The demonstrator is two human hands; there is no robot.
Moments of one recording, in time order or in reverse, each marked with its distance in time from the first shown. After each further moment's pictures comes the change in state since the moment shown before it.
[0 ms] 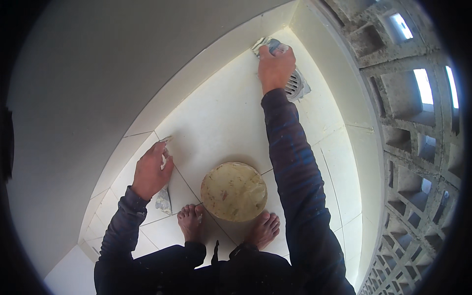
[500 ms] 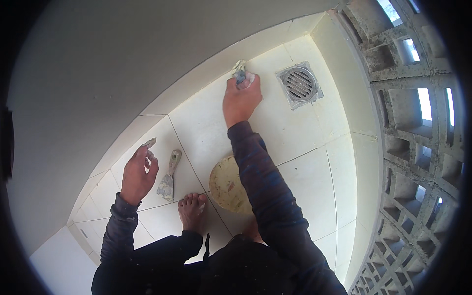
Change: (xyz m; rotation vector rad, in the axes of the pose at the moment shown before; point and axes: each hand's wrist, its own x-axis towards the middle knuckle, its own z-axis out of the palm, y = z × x) left_hand -0.074 -0.027 -0.029 -0.107 0.091 -0.216; right_hand -0.163 -0.027 0.040 0.208 -0.141 0.048
